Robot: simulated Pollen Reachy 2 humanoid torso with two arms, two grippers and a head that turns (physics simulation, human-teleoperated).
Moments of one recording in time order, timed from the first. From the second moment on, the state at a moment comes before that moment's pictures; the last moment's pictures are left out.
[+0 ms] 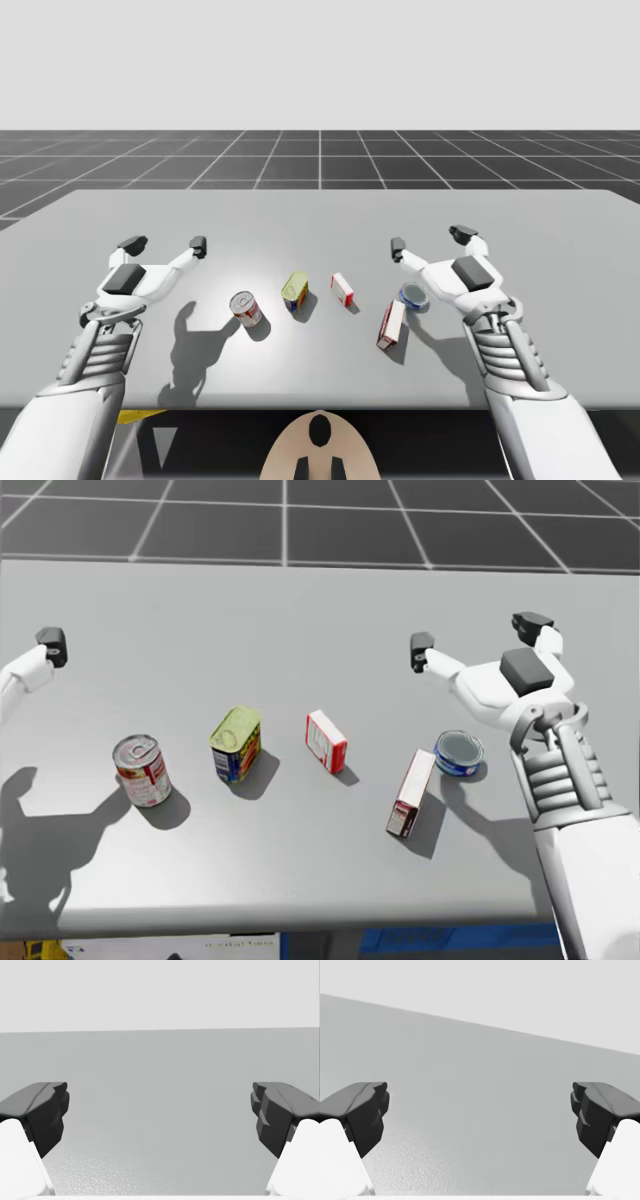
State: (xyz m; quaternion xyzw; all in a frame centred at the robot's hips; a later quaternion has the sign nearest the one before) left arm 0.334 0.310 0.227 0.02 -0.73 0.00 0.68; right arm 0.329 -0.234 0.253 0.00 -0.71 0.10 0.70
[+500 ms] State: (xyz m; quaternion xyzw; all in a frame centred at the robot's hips) left arm 0.334 0.308 0.225 0.02 -0.73 0.00 0.69; right arm 0.301 -0.195 0.275 0.10 -0.67 0.18 0.71
